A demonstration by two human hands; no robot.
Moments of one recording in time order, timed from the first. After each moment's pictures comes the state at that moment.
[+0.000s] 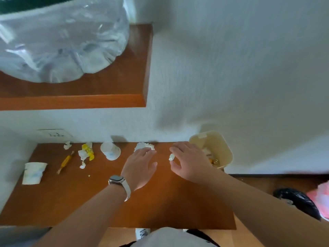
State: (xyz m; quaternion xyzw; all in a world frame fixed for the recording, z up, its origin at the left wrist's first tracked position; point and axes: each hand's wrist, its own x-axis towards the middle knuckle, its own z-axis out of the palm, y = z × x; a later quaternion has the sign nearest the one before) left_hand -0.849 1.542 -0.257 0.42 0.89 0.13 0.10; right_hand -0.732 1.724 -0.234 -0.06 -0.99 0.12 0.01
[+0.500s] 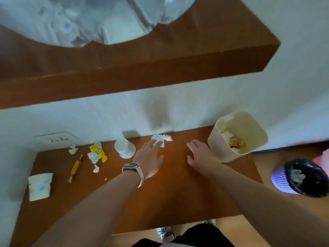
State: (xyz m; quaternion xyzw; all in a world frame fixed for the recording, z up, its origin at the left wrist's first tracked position) left_hand -0.928 1.511 -0.311 0.44 0.87 0.08 0.19; right_hand -0.778 1.675 -0.330 -0.27 -0.93 0.22 -0.13
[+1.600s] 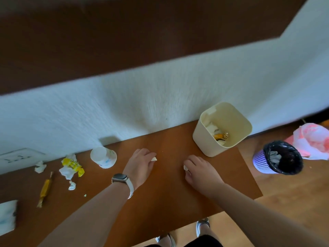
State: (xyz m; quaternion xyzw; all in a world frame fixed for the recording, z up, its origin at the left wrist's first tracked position) left_hand -0.929 1.520 -0.361 0.56 0.80 0.17 0.12; right_hand -0.717 1.647 -0.345 -0.25 -0.95 0.16 -0.04
